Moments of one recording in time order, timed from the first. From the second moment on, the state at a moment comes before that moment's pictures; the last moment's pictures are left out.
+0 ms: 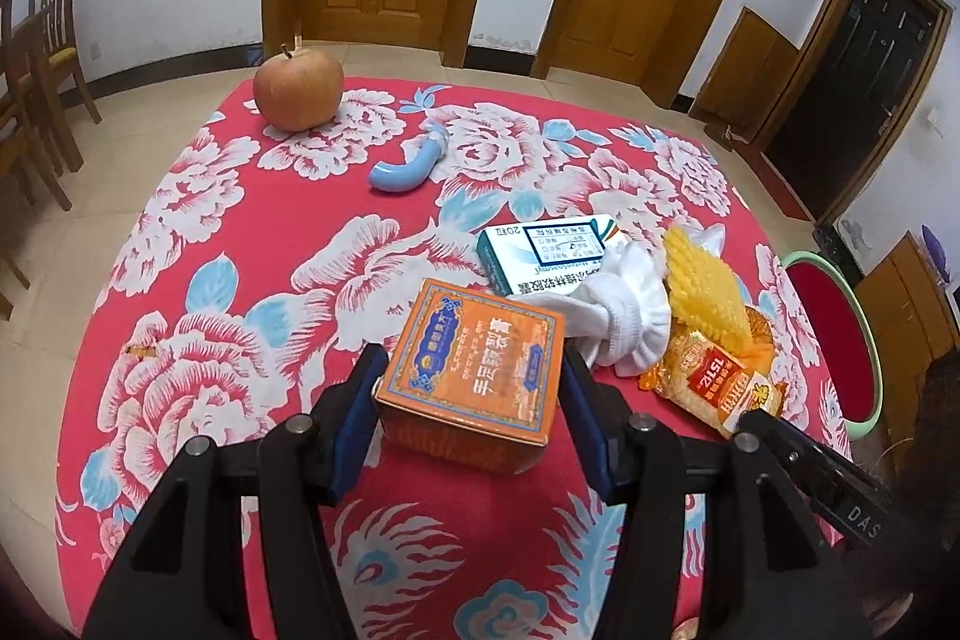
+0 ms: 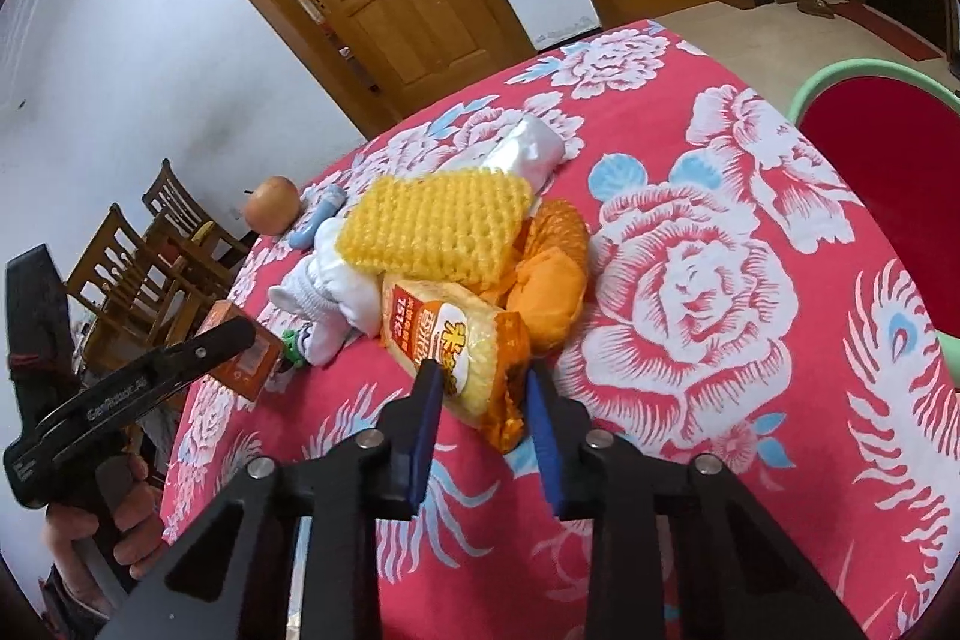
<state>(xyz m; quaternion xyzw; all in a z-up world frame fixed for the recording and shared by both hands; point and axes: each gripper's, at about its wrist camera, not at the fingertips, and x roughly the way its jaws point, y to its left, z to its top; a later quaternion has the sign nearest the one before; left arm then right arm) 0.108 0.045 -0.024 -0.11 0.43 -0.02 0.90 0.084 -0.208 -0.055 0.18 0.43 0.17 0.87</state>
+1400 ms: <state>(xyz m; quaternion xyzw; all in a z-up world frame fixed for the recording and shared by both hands) 0.071 -0.042 0.048 -0.07 0.39 -0.16 0.91 -0.008 -0.270 0.022 0.19 0.30 0.10 0.93</state>
